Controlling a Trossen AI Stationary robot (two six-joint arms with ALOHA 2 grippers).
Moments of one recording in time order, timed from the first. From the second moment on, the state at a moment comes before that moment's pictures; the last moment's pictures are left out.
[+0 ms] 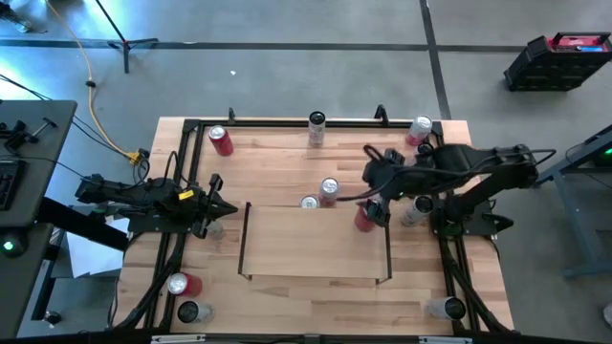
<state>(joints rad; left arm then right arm) -0.18 0.01 0.01 0.09 -0.04 -0.05 0.24 1.42 1.74 -1.29 0.33 0.46</state>
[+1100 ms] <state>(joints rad) -0.18 0.01 0.01 0.09 -0.04 -0.05 0.56 1.08 1.28 -0.28 0.60 0.01</state>
